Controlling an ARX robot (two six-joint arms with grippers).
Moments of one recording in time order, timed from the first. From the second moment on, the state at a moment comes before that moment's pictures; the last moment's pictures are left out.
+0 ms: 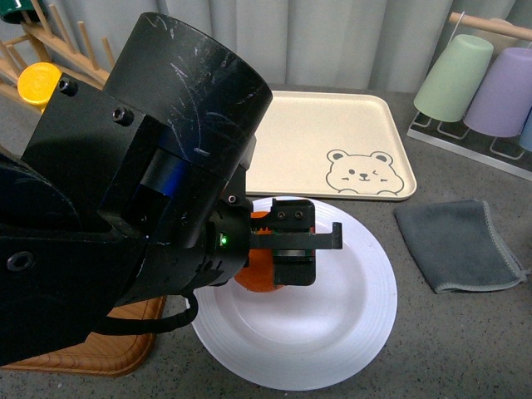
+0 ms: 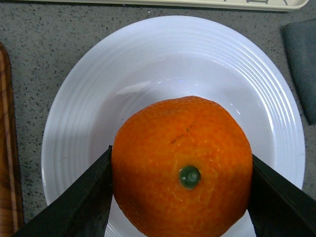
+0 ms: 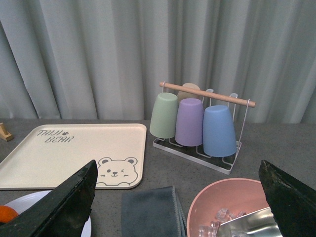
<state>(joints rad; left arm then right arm) -0.62 1.93 0.77 0.35 -0.08 -0.48 0.00 0.00 0.01 0.00 0.00 0.00</state>
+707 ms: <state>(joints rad) -0.60 1.82 0.74 0.34 -0.10 -0.52 0.00 0.00 0.01 0.00 0.00 0.00</state>
